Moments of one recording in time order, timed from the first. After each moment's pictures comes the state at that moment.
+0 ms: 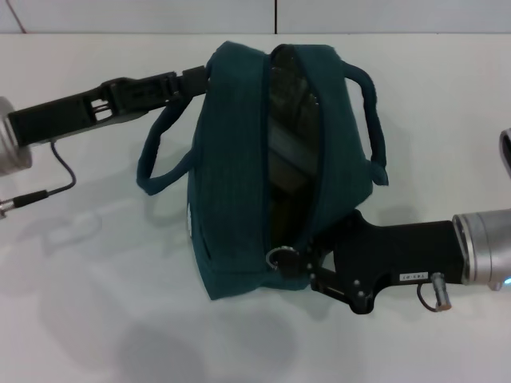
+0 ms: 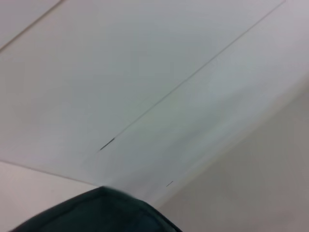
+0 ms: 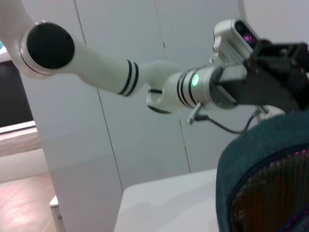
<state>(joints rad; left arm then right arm) -0.52 -2.00 0.71 0.55 1.65 1.74 -1.97 0.48 1.99 -1.70 -0.67 -1.18 -1.43 1.18</state>
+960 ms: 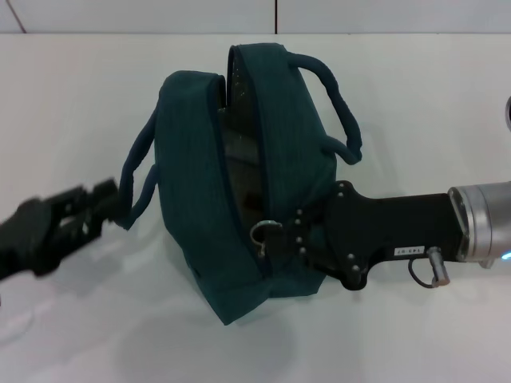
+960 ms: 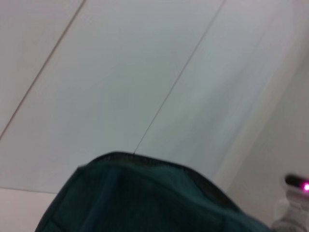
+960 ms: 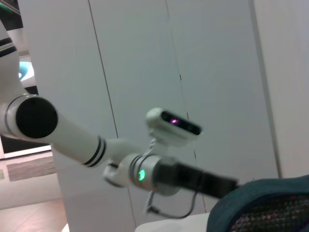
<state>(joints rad) -0.20 -2.02 0.68 0.55 1.63 1.89 -1.42 0.52 2.01 -1.62 -0.67 -1.19 -1.51 1.21</state>
